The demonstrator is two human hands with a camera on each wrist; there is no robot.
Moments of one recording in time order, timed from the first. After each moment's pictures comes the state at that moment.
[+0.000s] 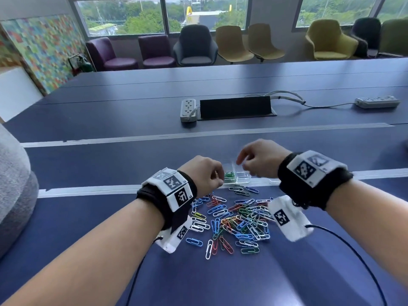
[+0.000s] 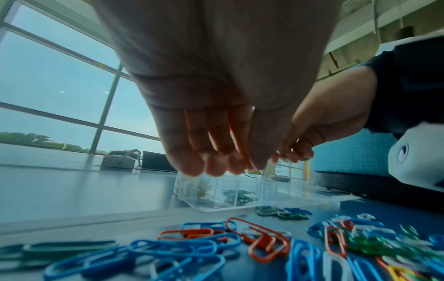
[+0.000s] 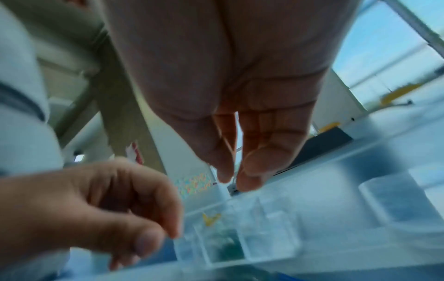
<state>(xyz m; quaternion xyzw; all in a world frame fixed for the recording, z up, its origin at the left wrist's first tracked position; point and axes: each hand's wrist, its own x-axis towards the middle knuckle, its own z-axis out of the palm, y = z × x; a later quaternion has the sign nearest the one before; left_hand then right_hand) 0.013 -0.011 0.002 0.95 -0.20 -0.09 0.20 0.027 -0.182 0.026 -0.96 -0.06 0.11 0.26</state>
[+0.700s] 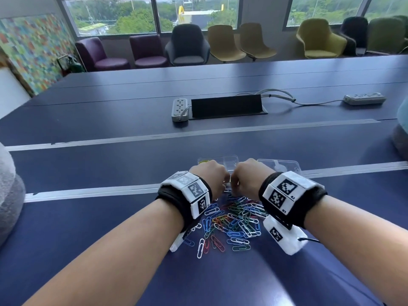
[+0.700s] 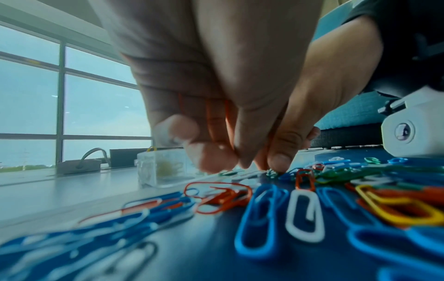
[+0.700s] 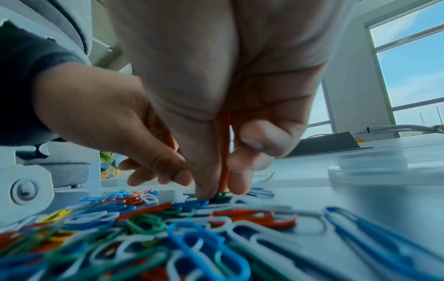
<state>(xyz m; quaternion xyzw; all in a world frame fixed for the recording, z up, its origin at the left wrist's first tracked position) 0.013 -0.052 -0.009 0.97 -0.22 -0.12 0.03 0.011 -0.179 -0.012 -0.98 -0.11 0.12 0.09</state>
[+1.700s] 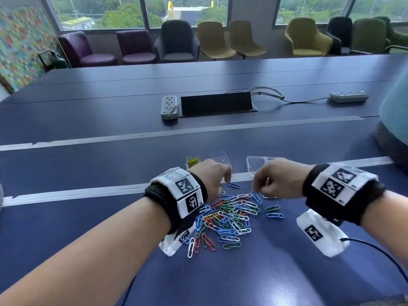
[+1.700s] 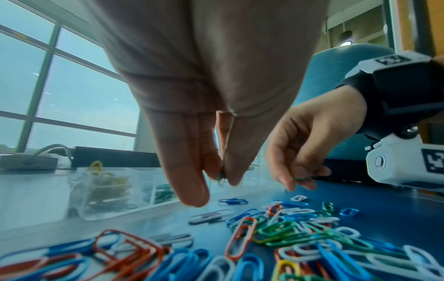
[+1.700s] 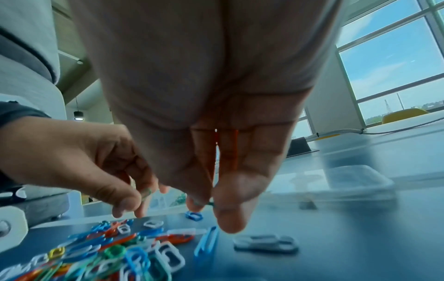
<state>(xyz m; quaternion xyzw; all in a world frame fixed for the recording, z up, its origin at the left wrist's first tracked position) 0.004 -0.060 0.001 0.95 -0.28 -0.11 0.11 -0.012 -0.245 0.013 -0.97 -0.15 0.17 0.09</state>
